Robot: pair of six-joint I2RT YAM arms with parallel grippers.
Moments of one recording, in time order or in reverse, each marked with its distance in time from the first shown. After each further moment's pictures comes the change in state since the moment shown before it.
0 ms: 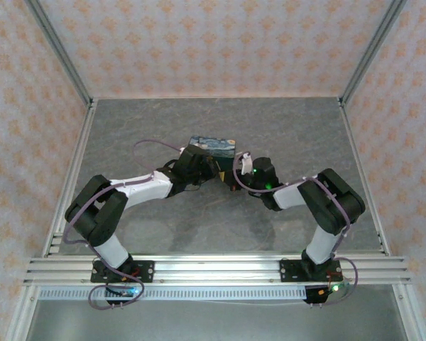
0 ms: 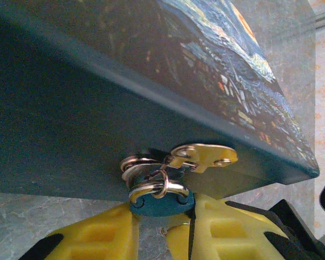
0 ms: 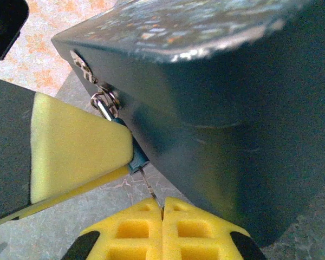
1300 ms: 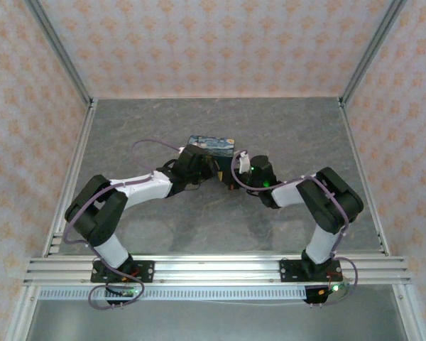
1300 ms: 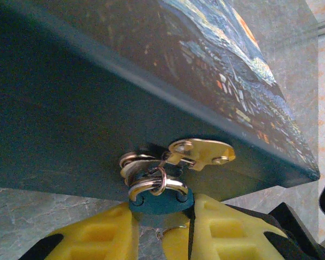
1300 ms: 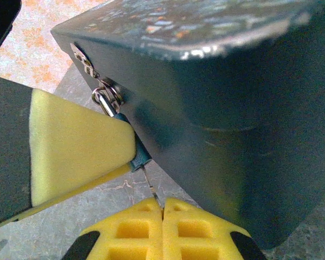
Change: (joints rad) left arm 0.002 0.000 0.000 0.000 -0.024 0.000; right arm 0.013 0.009 0.040 -0.048 0.000 -0.008
